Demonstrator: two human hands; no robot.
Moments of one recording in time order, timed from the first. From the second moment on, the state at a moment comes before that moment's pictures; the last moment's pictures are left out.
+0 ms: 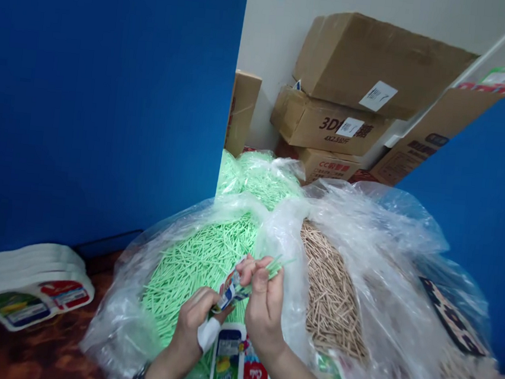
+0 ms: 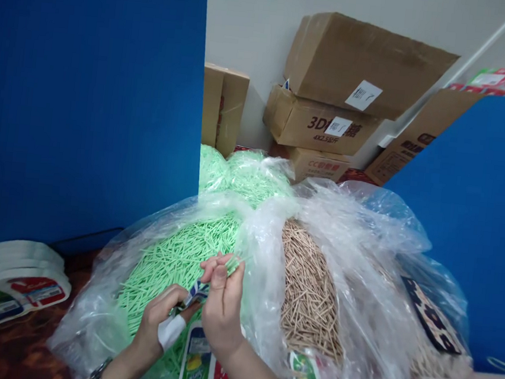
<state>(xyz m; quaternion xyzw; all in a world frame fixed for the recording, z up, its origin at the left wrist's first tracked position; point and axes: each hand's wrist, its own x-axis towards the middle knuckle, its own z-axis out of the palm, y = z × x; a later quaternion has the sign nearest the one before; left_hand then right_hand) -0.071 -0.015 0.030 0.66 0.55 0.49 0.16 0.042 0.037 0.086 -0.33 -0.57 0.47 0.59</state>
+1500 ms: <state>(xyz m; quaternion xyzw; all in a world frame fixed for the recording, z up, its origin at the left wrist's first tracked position) -0.118 -0.022 0.017 0.50 0.64 0.52 0.27 0.089 0.072 0.010 -0.37 -0.91 0.19 0.03</state>
